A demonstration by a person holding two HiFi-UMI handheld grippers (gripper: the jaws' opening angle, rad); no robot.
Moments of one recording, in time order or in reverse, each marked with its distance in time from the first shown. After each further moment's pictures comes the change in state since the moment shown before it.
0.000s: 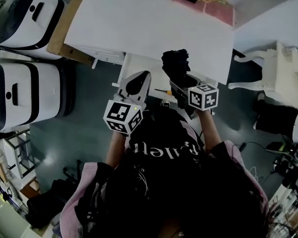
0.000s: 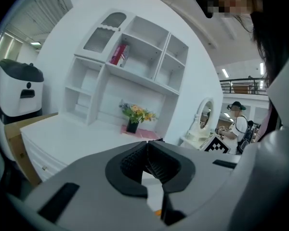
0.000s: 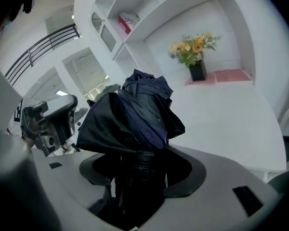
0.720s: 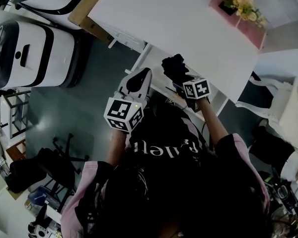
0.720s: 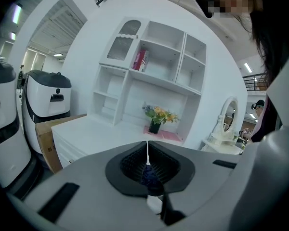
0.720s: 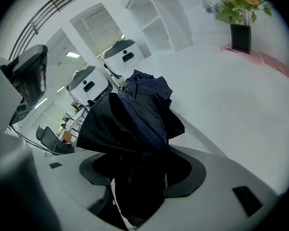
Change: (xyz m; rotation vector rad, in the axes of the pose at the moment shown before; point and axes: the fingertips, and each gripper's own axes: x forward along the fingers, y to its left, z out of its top) left arm -0.040 0.057 -0.008 -0.054 -0.022 0.277; right arm 0.112 -0.023 -0.073 -0.235 0.449 0.096
